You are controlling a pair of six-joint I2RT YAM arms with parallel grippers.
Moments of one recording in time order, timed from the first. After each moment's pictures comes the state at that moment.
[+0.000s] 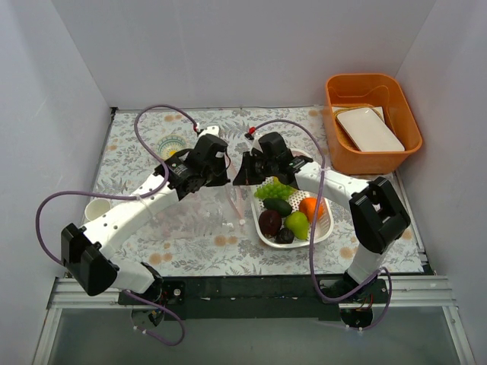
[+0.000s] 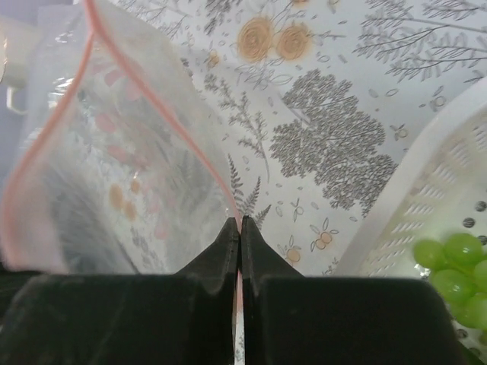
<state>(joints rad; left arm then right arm) -0.74 1.37 1.26 -0.69 -0.26 -0.64 0.70 1.72 1.19 -0.10 -0.44 0.53</state>
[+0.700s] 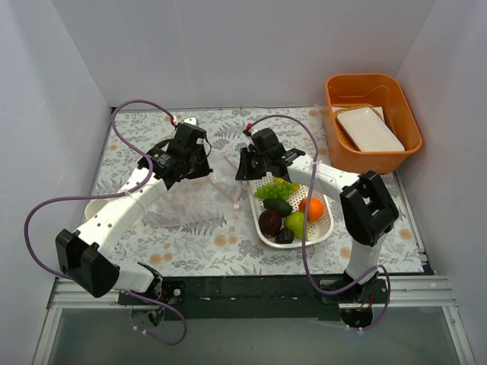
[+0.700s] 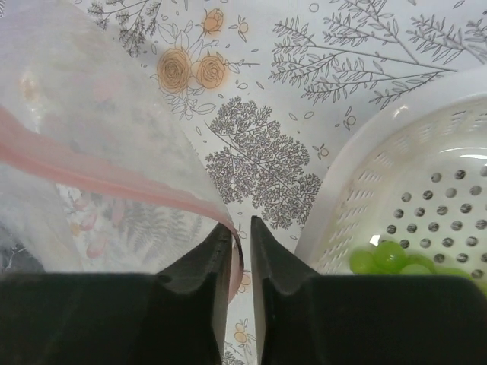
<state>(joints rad) -0.56 1.35 1.34 -0.81 -0.24 -0.63 0.71 1.84 1.34 -0.25 -0.22 0.52</state>
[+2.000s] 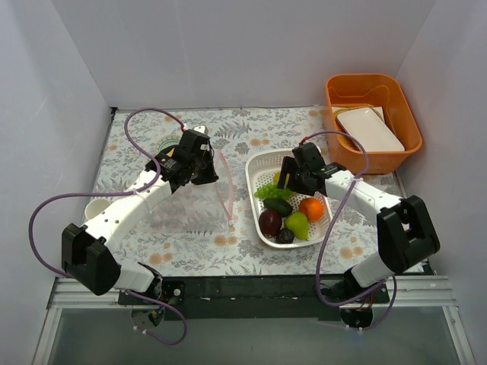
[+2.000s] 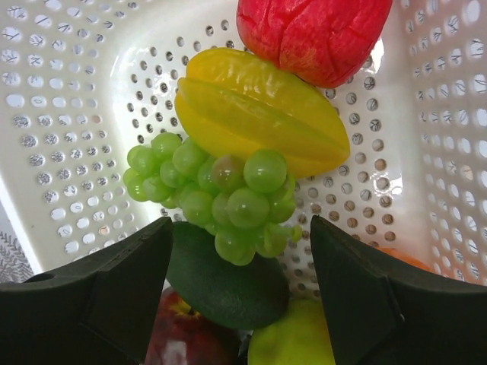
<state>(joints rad) -0.56 1.37 1.23 -0.68 -0.09 -0.60 0.52 1.50 0.98 -0.41 0.07 0.65</state>
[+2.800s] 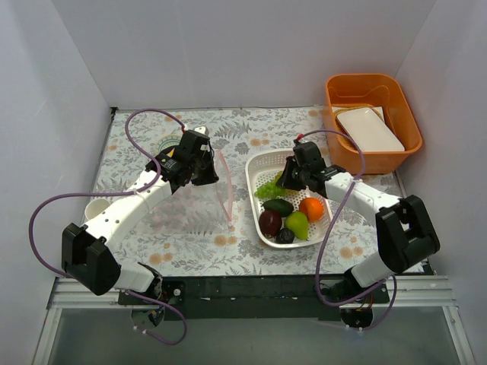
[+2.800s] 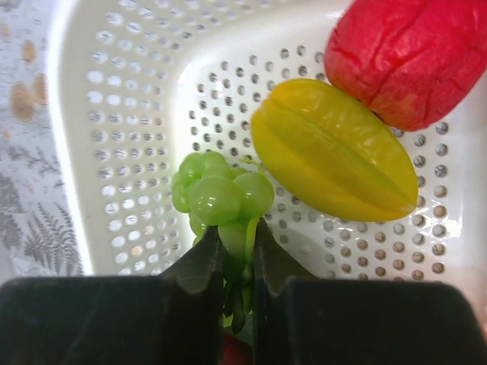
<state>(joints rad) -0.56 1.37 1.22 -0.68 -0.07 -0.60 0.51 1.53 0.95 -0.24 -0.05 0.60</state>
